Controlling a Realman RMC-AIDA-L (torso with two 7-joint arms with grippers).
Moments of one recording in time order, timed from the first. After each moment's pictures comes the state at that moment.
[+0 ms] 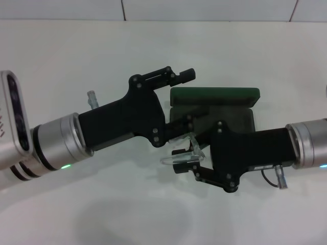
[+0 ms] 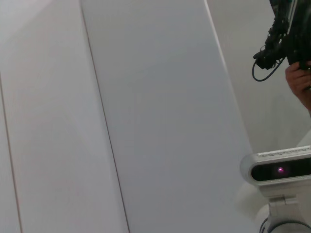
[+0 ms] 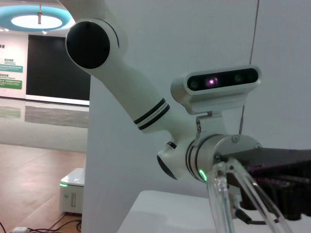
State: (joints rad) left arm -0.52 -2.10 1.34 0.30 1.07 1.67 -0.52; right arm 0.61 2.03 -1.42 -0.45 -1.36 -1.63 0.81
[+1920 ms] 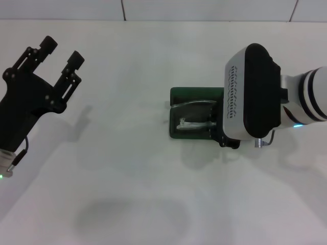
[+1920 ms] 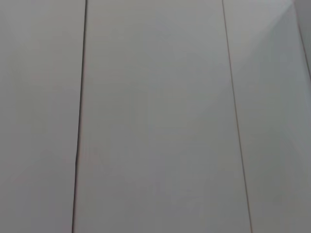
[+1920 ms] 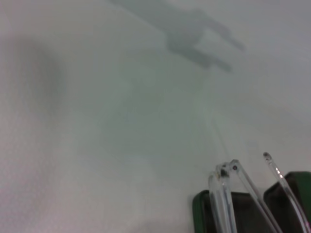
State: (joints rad) left arm -0.29 -2.08 1.33 0.21 0.58 1.65 -0.46; right arm 0.44 2.03 -1.84 -1.55 -2.45 -1.12 2.08
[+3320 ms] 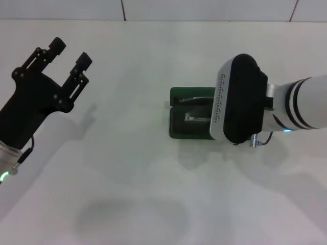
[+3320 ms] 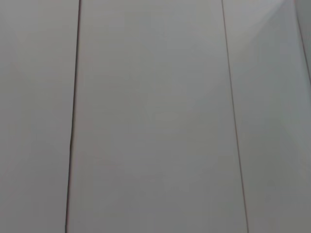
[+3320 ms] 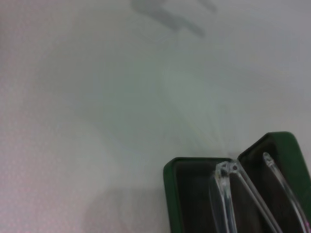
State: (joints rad) left arm -0.31 -2.08 1.33 0.20 0.60 1.62 -0.46; right arm 0.44 2.03 -1.97 -1.53 -2.68 -1.01 2.31
